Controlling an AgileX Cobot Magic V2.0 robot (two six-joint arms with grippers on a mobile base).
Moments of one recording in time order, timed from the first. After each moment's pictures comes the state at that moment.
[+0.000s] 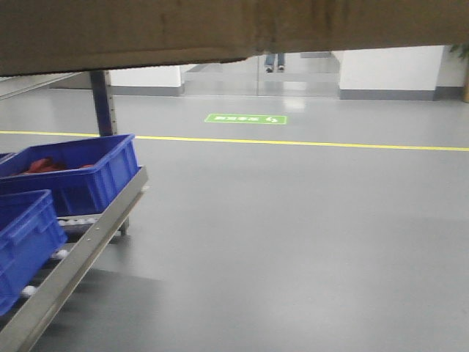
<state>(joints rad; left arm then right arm) -0.46 1.47 -1.88 0.24 1.25 -0.31 0.46 1.31 -1.74 -0.08 1.13 0.15</state>
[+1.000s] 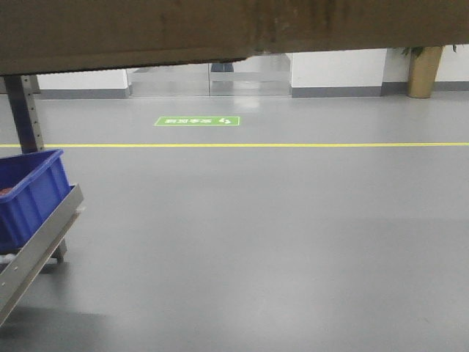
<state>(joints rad) -0.46 1.47 -1.88 0.24 1.25 -0.31 0.46 1.31 -1.74 -0.08 1.13 0.15</state>
